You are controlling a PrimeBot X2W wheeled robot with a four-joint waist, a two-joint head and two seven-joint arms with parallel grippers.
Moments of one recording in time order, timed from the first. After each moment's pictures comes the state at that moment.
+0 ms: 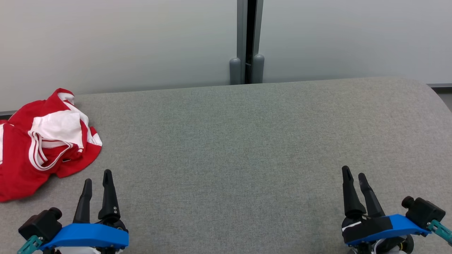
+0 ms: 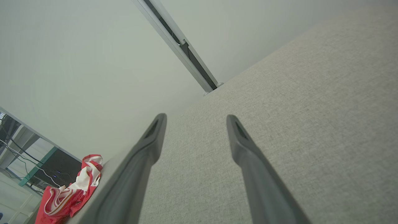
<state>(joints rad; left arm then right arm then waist) -0.11 0.04 0.02 0.23 -0.63 -0.04 -0.13 -0.08 -0.05 0.02 0.23 0.66 0.13 -0.12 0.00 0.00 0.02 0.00</state>
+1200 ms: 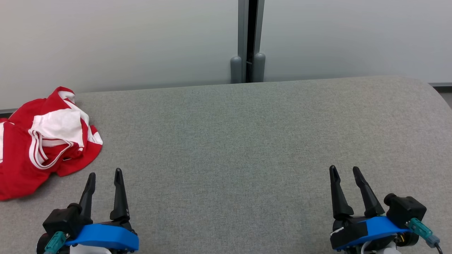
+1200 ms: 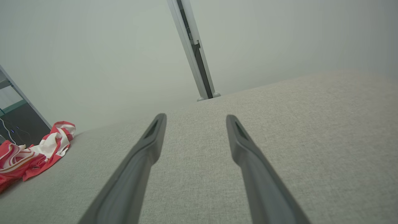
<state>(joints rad) -0.12 0.04 0.00 0.26 -0.29 -0.02 -0.21 -0.09 -0.05 0.05 0.25 0.31 0.13 -0.21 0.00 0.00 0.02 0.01</state>
